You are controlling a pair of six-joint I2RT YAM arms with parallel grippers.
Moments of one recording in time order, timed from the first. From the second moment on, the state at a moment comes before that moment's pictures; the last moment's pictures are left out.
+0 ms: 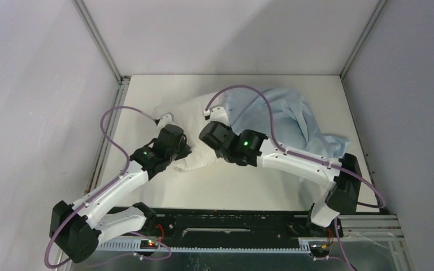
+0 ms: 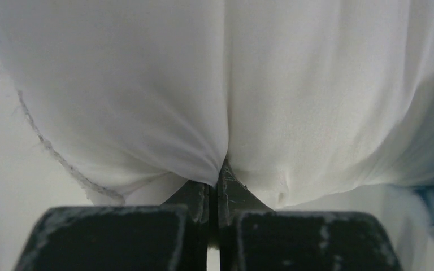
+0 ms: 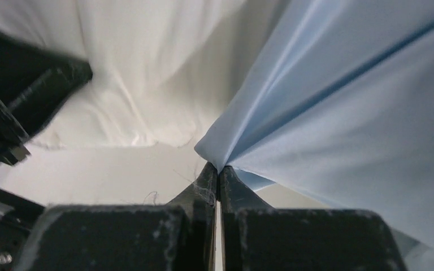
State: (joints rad) left arm -0.60 1.02 0.76 -0.48 -0.31 -0.79; right arm 1.13 1.63 1.55 -0.77 0.57 0.51
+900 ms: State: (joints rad) left arm -0.66 1.02 0.82 -0.45 -0.25 -0.87; right arm 1.17 1.24 1.10 -0.71 0.53 0.68
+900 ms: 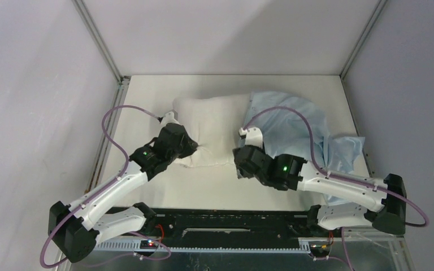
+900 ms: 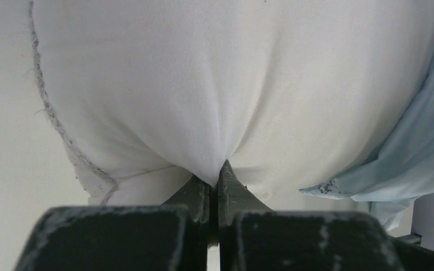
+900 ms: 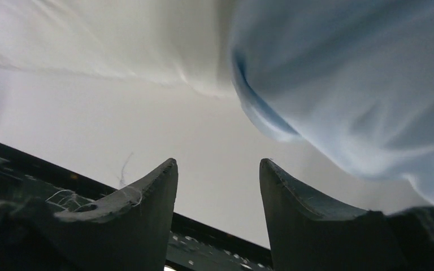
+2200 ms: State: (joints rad) left arm -0.74 1.04 1.06 -0.69 -0.28 -0.67; right arm 0.97 1.26 1.44 -0.80 0.43 0.48
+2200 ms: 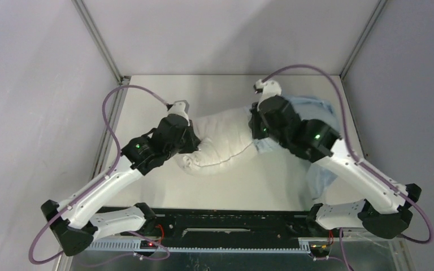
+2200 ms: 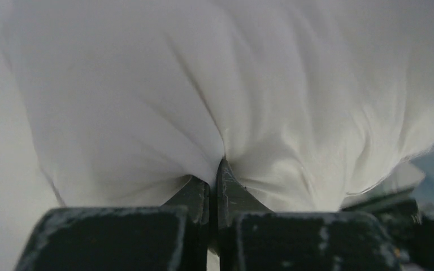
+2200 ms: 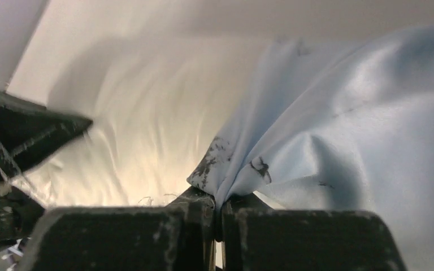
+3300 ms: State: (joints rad) left arm -0.93 1.23 1.30 -0.79 -0.24 -0.43; right arm 0.75 1.68 1.73 -0.75 0.08 0.39
